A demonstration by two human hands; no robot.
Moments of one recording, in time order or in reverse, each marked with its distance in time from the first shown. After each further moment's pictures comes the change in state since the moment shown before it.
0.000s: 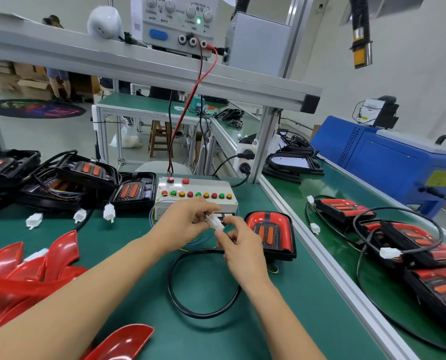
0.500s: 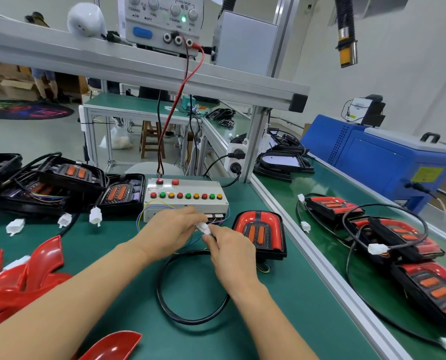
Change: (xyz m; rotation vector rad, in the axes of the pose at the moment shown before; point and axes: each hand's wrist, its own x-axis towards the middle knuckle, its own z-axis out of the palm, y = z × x) left_hand -0.003 -0.013 0.005 0.394 -0.104 0.150; right_hand 0.001 0.000 0.000 -0.589 -0.026 -0.222
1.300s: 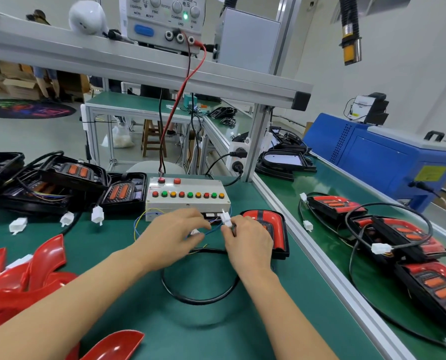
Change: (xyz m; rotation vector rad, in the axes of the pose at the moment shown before) left_hand -0.013 0.013 -0.006 -0.056 0.031 -0.029; right_hand 0.014 0.014 -0.008 -0.071 0.101 0.227
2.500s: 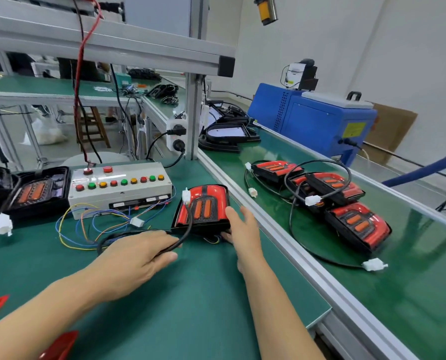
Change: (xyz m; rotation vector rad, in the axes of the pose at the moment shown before) left_hand -0.011 0.042 0.031 -0.003 -0.333 0.071; right_hand -0.026 0.088 -0.011 1.052 -0.008 0.689
